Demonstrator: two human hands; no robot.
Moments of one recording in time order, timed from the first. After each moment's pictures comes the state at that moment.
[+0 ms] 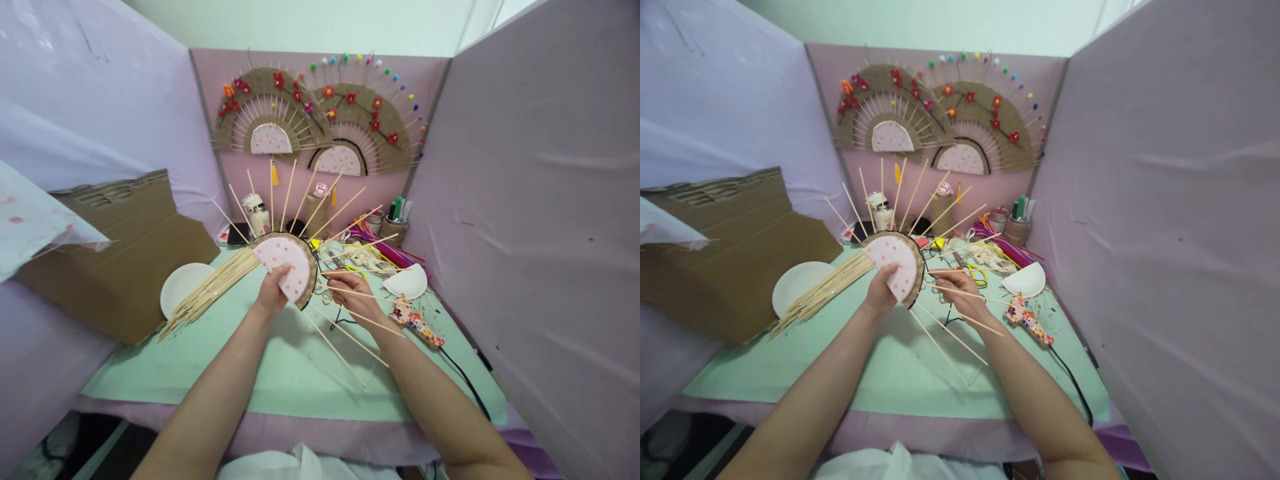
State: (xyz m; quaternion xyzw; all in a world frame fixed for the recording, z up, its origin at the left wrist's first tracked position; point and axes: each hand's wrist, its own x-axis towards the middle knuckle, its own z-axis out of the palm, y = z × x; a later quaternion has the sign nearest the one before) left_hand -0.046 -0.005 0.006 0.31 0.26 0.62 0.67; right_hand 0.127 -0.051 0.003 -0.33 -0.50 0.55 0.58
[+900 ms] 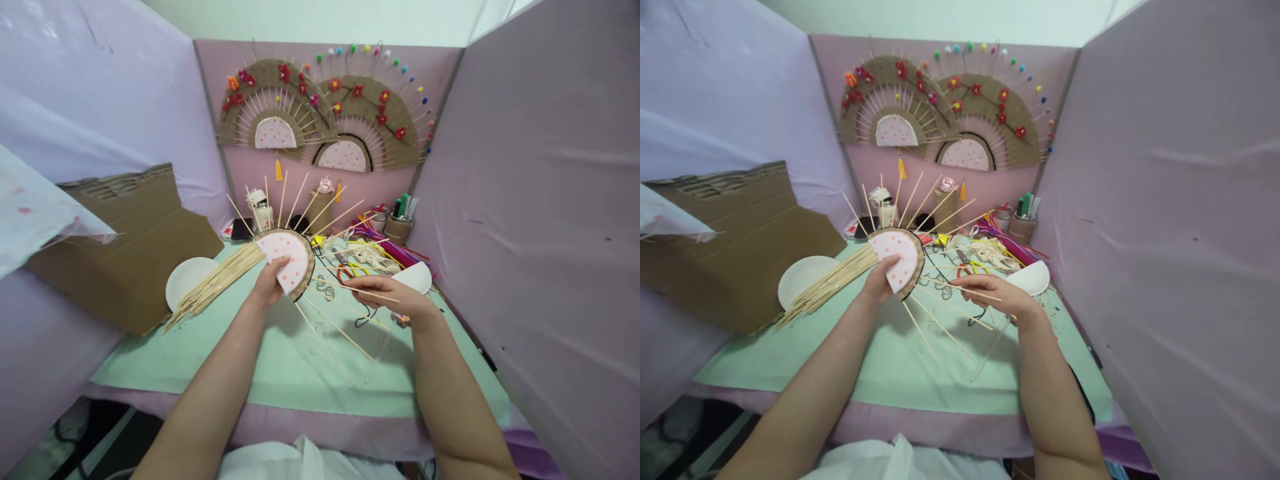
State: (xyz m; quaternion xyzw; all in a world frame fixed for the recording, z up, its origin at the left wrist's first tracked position) left_hand -0.061 0.002 0.013 0.33 0.30 0.58 0.68; right_hand 0.203 -0.066 0.037 -0.39 -0.72 0.50 0.27
